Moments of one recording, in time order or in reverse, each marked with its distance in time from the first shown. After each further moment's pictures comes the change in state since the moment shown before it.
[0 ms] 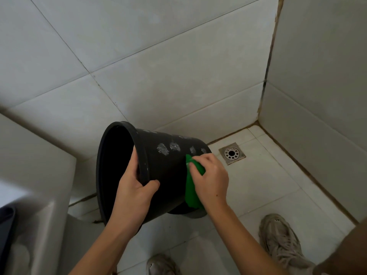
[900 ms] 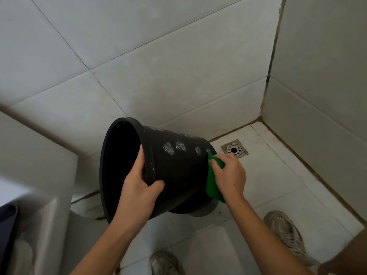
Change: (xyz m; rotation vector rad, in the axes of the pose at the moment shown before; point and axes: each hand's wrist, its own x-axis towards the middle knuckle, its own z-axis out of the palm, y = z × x) left_hand -0.003 0.001 0.003 0.034 -0.058 -0.004; right_hand 0.015 0.056 -0.005 -0.123 -0.044 0.205
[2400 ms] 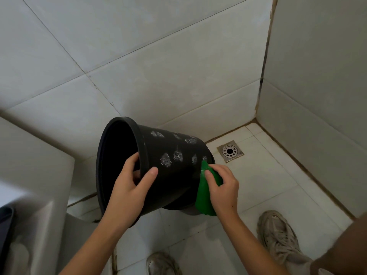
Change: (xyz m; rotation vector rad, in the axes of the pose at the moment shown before) left_hand 0.000 0.000 -0.007 0.077 0.058 -0.029; right_hand -0.041 0.002 -0.003 0.428 0.091 -0.082
